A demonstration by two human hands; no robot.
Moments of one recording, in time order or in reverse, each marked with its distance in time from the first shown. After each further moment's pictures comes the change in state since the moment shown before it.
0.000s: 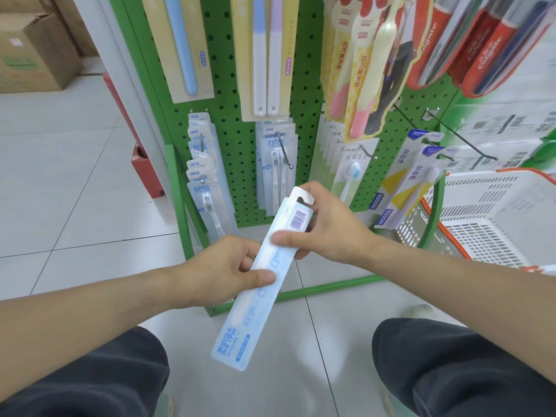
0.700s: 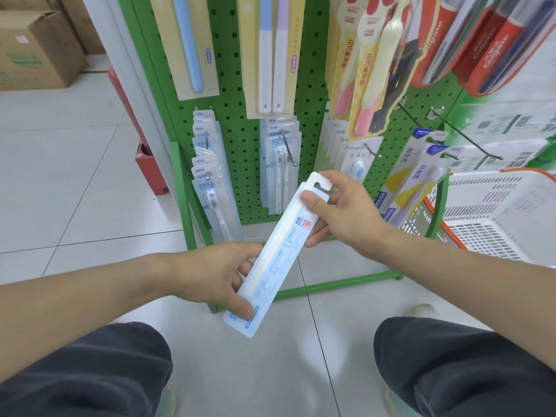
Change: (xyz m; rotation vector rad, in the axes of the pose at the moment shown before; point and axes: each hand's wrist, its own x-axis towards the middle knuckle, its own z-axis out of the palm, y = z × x) left_hand -0.002 -0.005 -0.016 0.212 -0.227 -0.054; right_hand 0.001 -0.006 -0.010 0.266 0.150 0.048
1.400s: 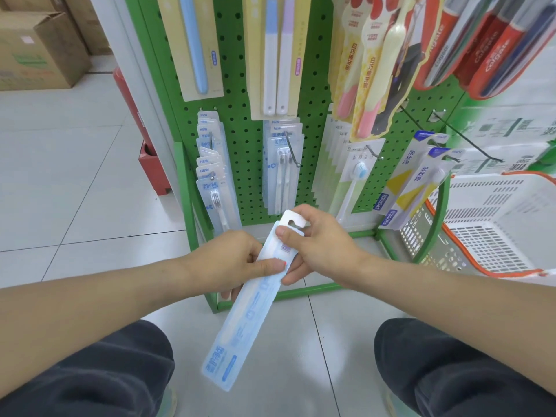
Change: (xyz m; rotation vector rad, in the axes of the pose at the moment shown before) left_hand 0.010 0.012 0.007 0.113 0.286 -0.062; right_hand -0.021 0.013 0.037 -0.103 -0.136 0.165
